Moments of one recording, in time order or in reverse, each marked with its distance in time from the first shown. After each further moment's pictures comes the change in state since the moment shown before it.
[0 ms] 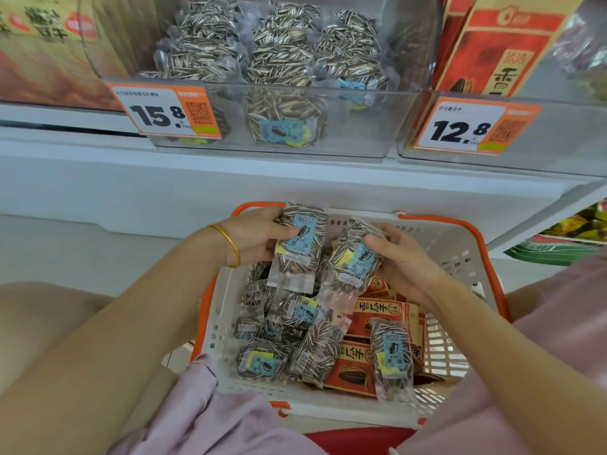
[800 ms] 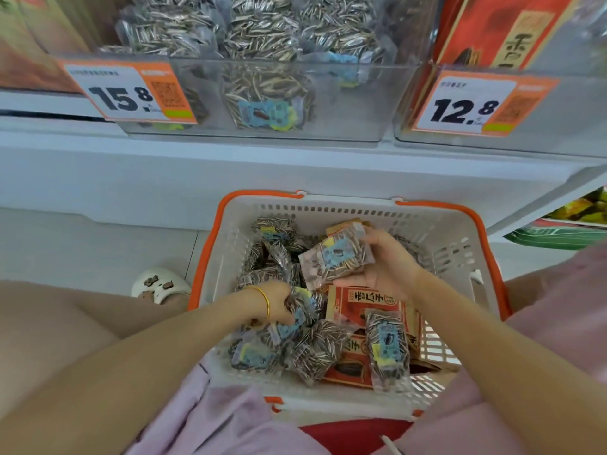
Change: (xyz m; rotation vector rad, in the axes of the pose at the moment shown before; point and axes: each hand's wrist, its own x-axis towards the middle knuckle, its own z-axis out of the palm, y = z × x) left_hand 0.040 -0.102 0.031 1.261 -0.194 -0.307; right_hand 0.019 0.030 -0.019 0.103 -0.068 0.254
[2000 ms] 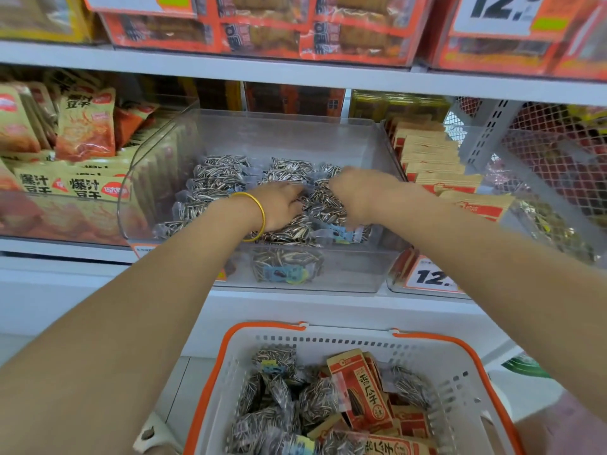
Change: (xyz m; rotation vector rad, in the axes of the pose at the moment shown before) left_hand -0.103 0.017 -0.298 0.215 0.873 0.143; right_hand -0.020 -0.257 0.192 -2.340 0.600 -0.274
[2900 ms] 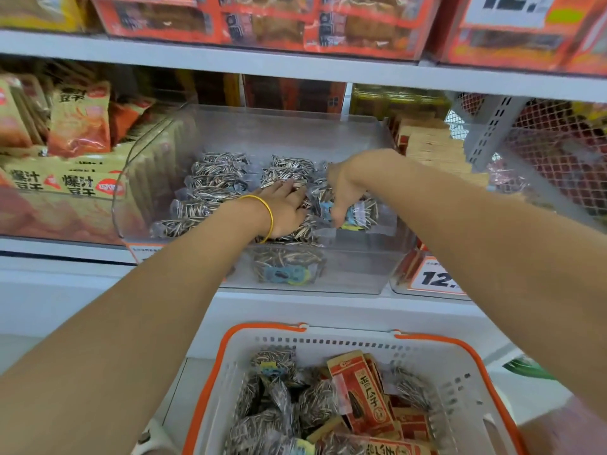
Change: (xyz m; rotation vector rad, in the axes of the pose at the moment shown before) left_hand 0.003 0.002 0.010 0.113 -0.107 -0.072; right_hand 0.040 -0.002 -0.019 -0.106 -0.289 0.064
